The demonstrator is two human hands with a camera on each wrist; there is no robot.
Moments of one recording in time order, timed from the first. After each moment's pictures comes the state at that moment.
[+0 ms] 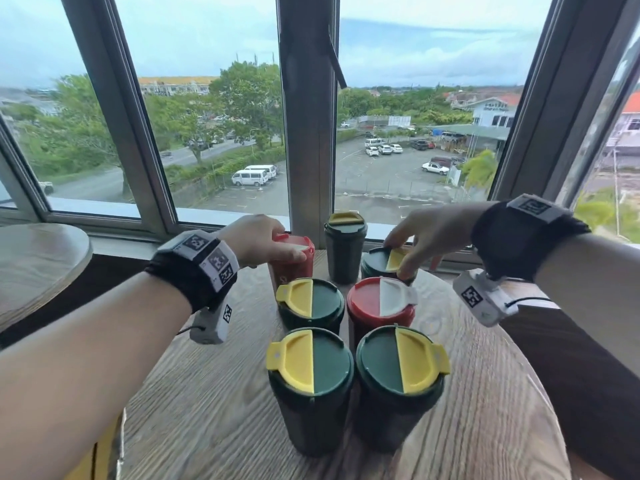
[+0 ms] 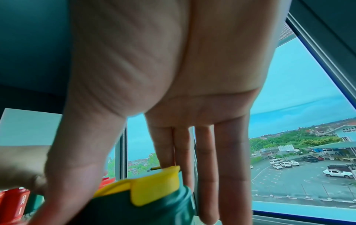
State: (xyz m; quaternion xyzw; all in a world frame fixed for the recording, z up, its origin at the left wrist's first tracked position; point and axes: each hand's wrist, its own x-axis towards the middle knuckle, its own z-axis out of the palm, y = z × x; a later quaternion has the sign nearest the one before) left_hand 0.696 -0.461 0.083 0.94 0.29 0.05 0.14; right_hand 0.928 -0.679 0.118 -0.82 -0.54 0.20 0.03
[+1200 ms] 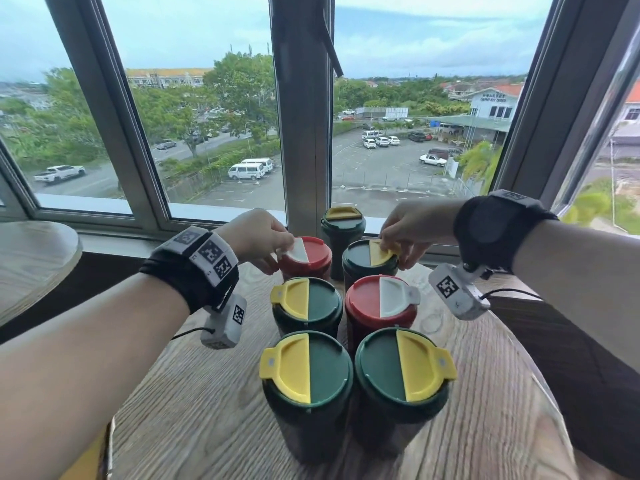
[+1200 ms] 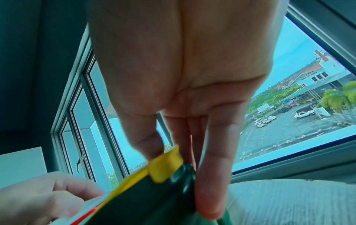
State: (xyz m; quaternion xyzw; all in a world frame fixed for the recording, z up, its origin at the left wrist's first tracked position) left_hand 0.709 -0.468 0.082 0.87 0.32 0.09 0.37; right_hand 0.935 -0.650 0.105 -0.82 -0.45 0.29 0.19
